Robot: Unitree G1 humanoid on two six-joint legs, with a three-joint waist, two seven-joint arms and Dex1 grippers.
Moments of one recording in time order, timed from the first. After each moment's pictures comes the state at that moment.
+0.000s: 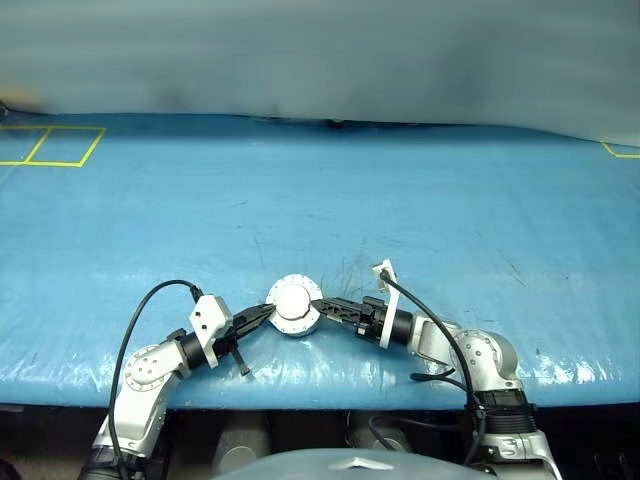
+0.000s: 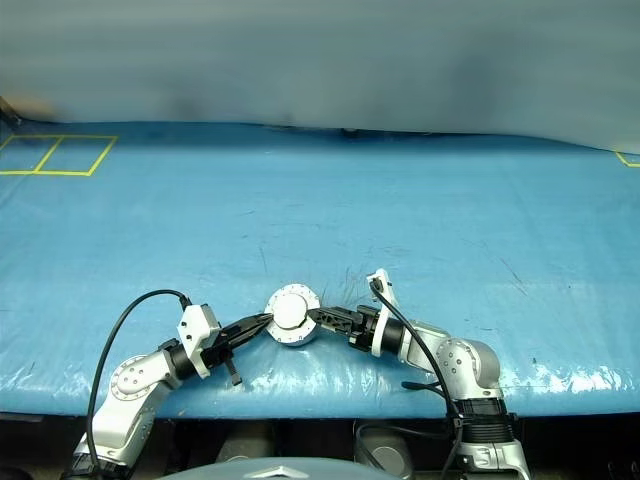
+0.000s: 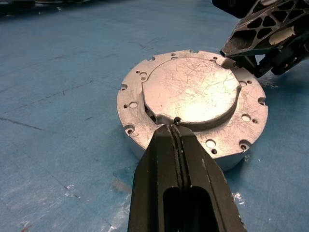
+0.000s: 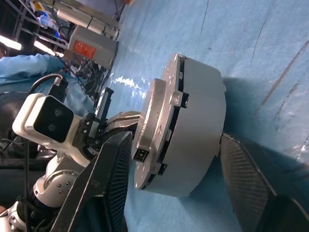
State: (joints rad) left arm 0.17 0.44 -0.10 0.00 -0.27 -0.18 -0.87; right arm -0.13 -0.22 -0.02 -0.09 0.85 1.08 0.64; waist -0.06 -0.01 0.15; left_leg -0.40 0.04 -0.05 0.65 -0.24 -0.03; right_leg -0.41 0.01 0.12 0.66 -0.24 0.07
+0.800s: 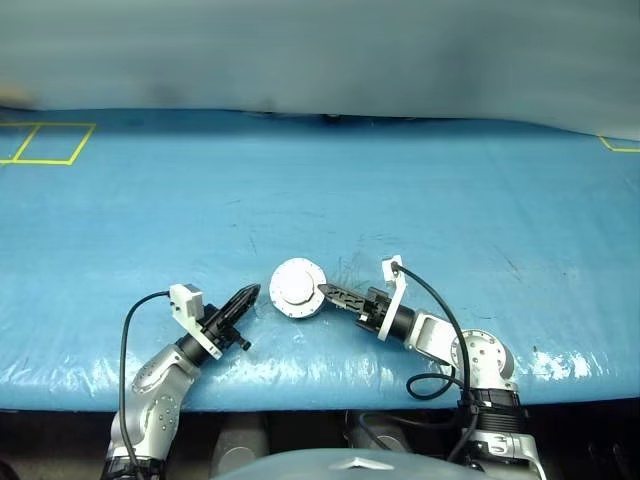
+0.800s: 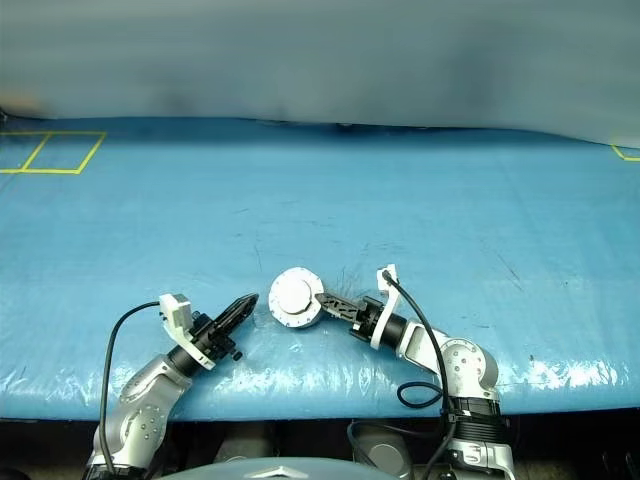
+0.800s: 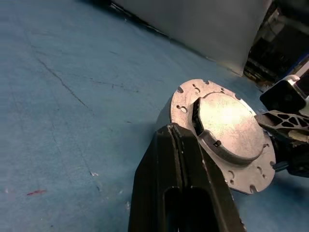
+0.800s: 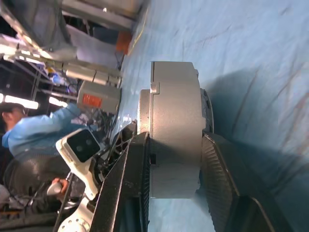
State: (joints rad) left arm 0.19 0.24 0.09 -0.09 -0.73 0.21 -0.72; right arm -0.15 -0.09 -0.23 -0.02 0.97 1.09 0.51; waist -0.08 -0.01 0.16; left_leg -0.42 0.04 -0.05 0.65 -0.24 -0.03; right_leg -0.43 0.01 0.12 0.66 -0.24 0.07
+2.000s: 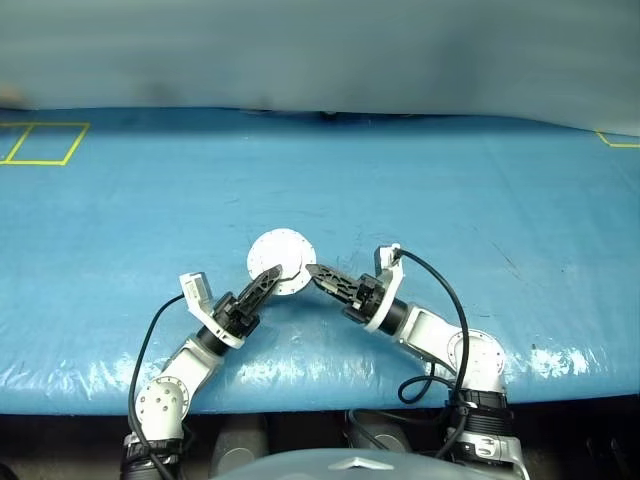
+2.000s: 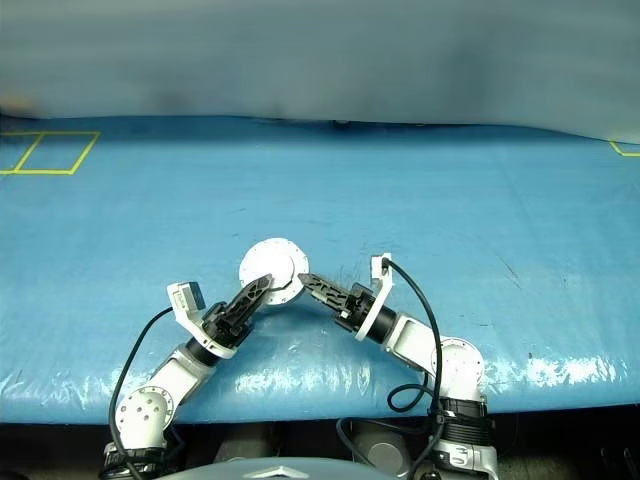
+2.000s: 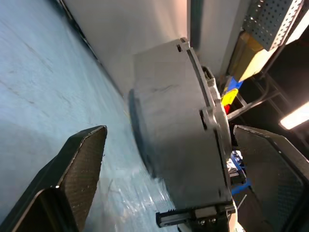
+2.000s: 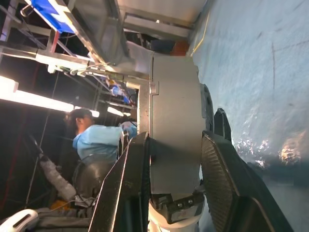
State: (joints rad) left arm 0.11 0.12 0.15 -0.12 -1.08 0.61 -0.77; right arm -0.14 -0.02 -0.17 -0.10 1.24 1.14 0.41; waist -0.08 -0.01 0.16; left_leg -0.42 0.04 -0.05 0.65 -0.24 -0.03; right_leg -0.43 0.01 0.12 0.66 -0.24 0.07
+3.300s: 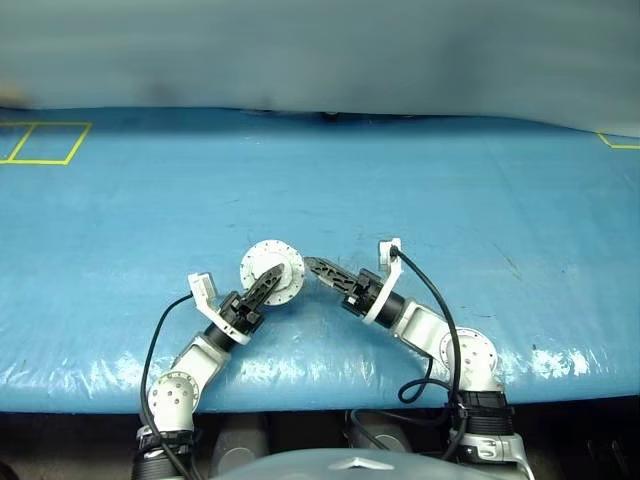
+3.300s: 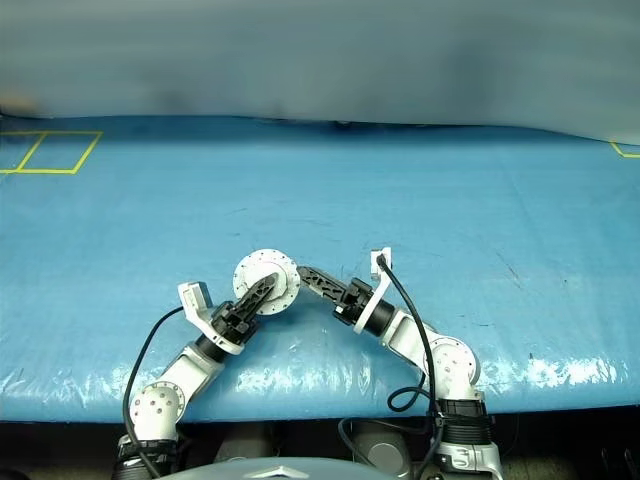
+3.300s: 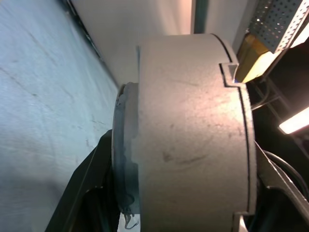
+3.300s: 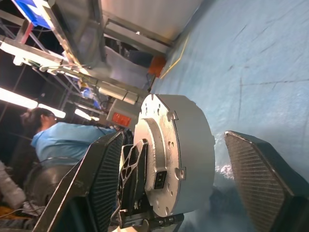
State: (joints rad) left arm 0.07 0.04 0.17 -0.04 -1.00 0.57 -0.75; right arm -0.14 -0.06 -0.08 -0.13 1.07 0.92 0.44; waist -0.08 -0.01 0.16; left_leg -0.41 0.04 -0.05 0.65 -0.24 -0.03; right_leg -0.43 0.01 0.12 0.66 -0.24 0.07
